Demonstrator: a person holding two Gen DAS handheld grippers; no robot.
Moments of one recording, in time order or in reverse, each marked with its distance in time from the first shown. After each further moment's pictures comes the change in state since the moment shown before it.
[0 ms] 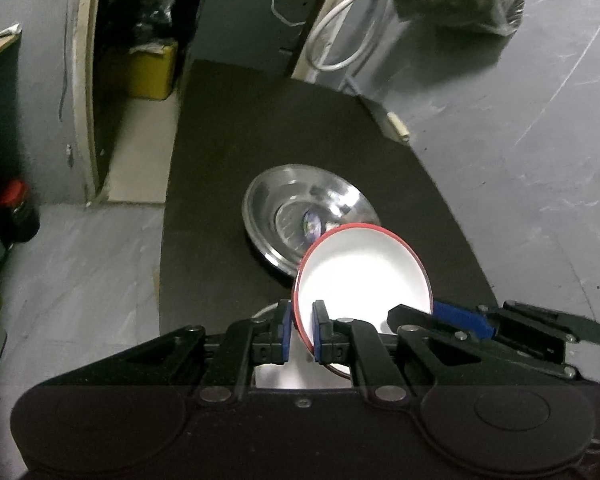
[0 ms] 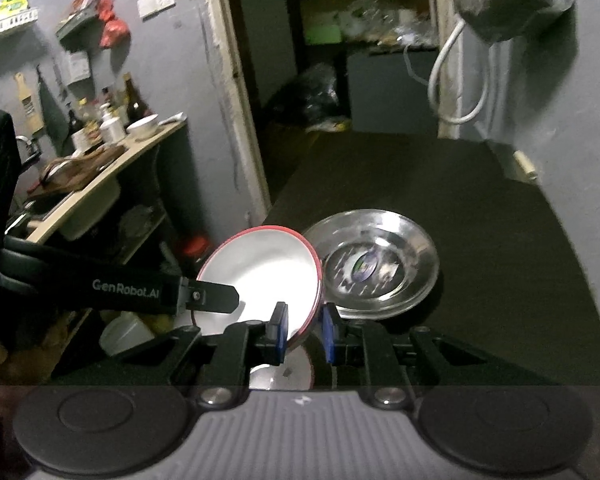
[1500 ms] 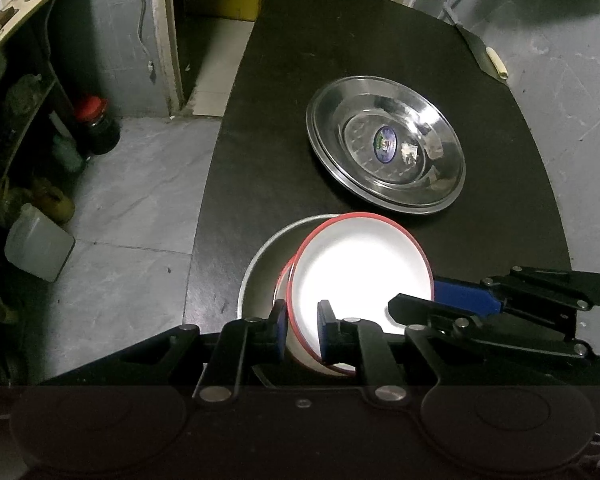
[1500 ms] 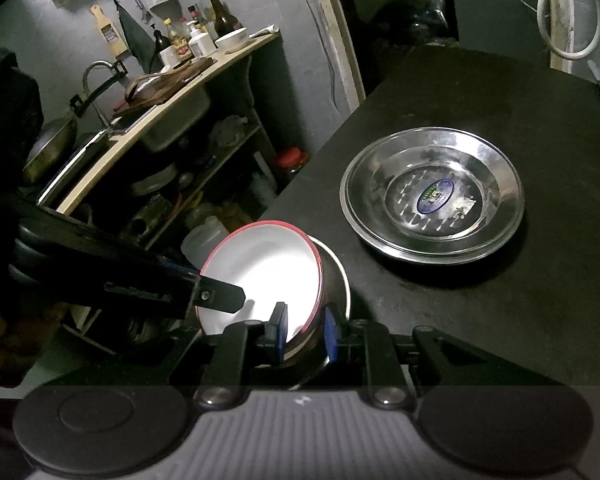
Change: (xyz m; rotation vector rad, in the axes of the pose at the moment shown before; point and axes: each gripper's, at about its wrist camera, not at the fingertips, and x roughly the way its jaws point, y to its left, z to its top) left arm 0.030 -0.024 -0.013 -0.130 0.231 0.281; right arm 0.049 -0.033 0.002 -0.116 0.263 0.305
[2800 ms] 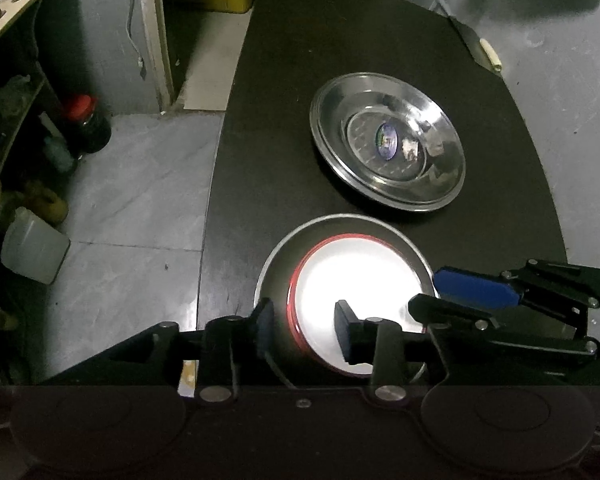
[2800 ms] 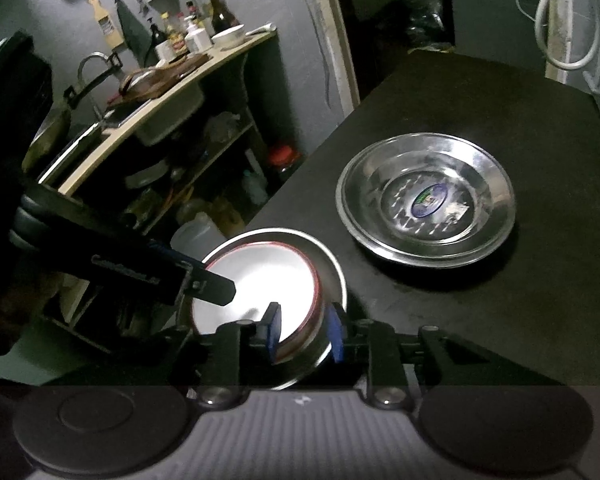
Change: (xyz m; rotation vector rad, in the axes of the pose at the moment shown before) left arm -0.004 0.012 0.007 0.022 0.033 -0.030; right arm -0.013 0.007 -0.002 -0.008 -0.016 -0.043
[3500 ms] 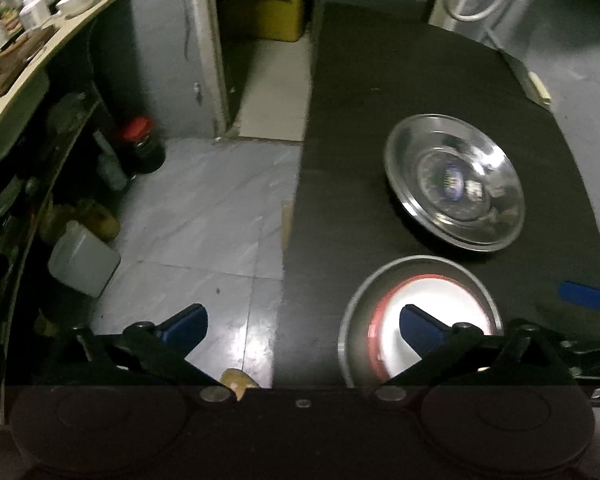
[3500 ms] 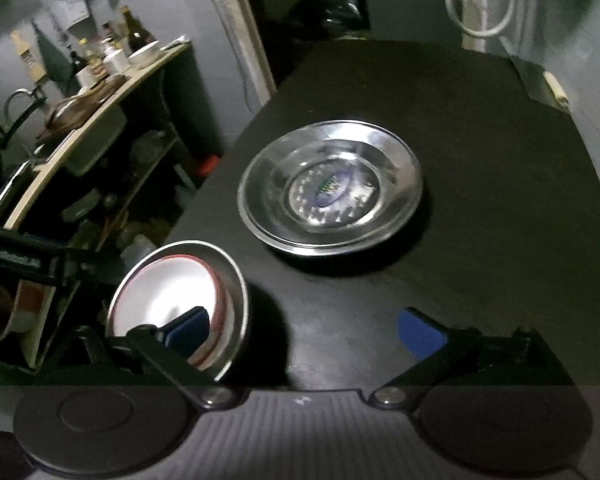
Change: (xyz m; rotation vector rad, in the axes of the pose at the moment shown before) left arm -0.016 0.030 0.006 -0.048 -0.084 0.164; right arm 0.003 -0.035 -0.003 0.176 0.009 -0.171
